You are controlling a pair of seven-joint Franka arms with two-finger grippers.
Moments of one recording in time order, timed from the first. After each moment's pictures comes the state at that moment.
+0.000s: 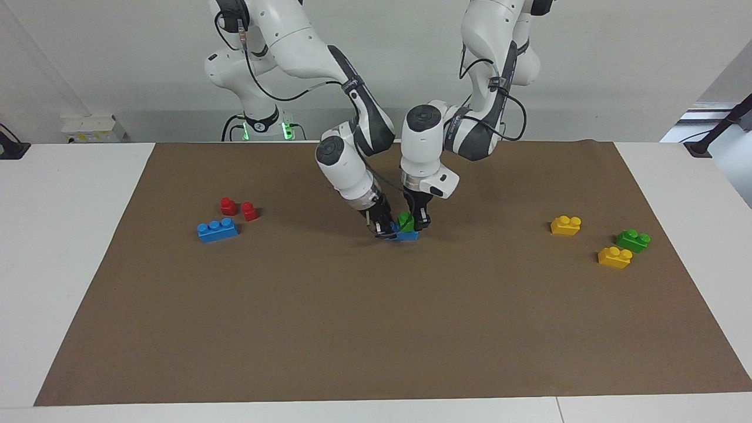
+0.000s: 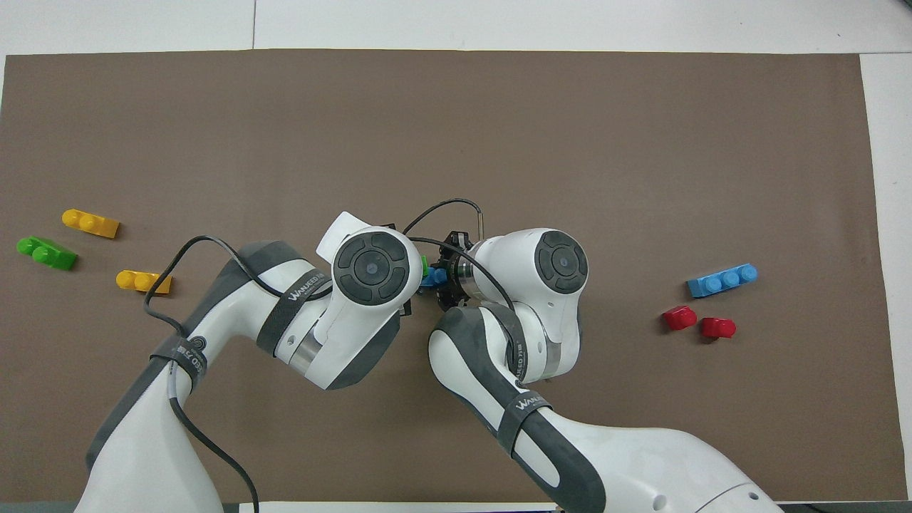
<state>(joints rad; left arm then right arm) -0.60 0.22 -0.04 -2.00 0.13 2.28 -2.40 0.67 0.40 -0.05 -1.96 0.66 2.56 1.72</state>
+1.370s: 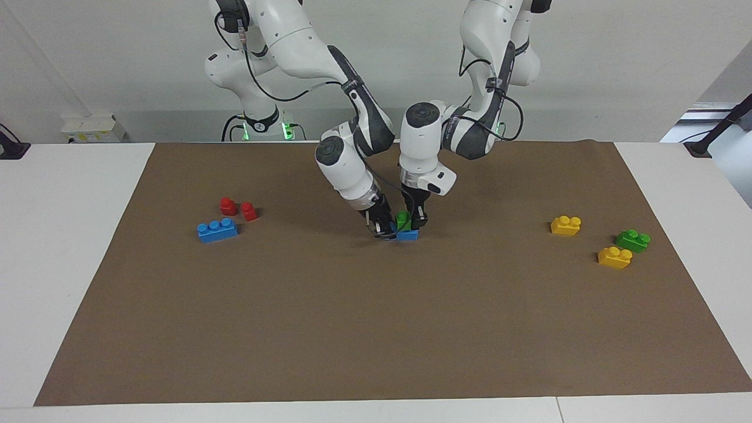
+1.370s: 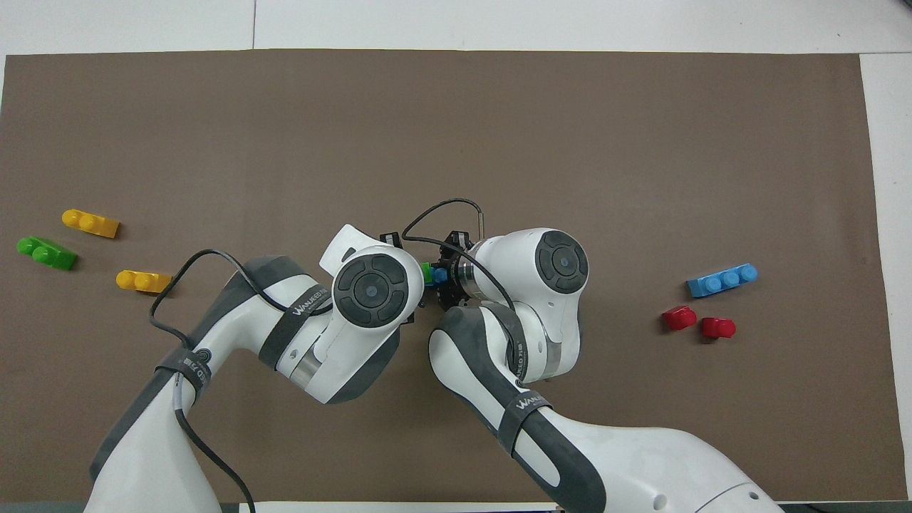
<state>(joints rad) -0.62 0.19 -0.04 -2.09 0.14 2.38 -2.40 0.67 0.40 -0.05 -1.96 0.66 2.57 1.72</state>
